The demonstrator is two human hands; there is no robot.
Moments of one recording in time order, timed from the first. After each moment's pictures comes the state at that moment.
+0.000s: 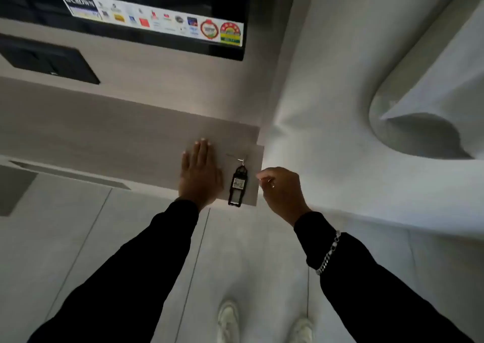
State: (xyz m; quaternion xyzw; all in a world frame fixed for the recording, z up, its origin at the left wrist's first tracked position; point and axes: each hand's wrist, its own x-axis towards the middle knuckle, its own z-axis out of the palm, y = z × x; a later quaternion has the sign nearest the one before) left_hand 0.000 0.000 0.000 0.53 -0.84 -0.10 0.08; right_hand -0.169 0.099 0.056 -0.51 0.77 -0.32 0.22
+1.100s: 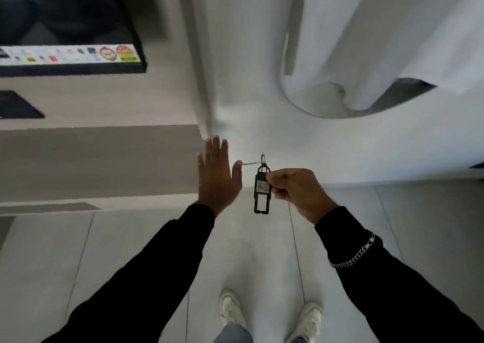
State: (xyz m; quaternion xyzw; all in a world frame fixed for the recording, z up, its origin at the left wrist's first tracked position) left_hand -0.112 0.114 0.088 0.43 -0.85 -0.25 0.17; right_hand -0.252 0.233 0.129 -0.16 0.67 -0.53 0.50
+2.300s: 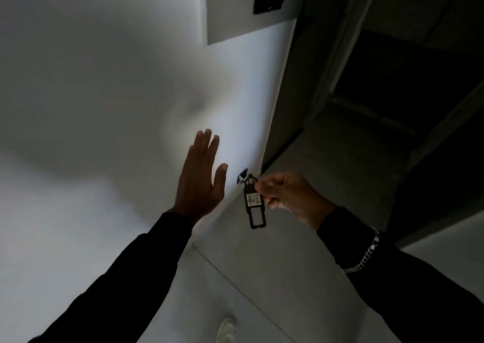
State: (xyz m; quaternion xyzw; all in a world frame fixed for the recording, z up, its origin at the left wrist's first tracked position) left_hand -0.879 0.538 0.191 -0.11 -0.90 -0.32 0.28; right_hand -0.891 0.752 0.226 -0.04 0.74 -0.64 0.22
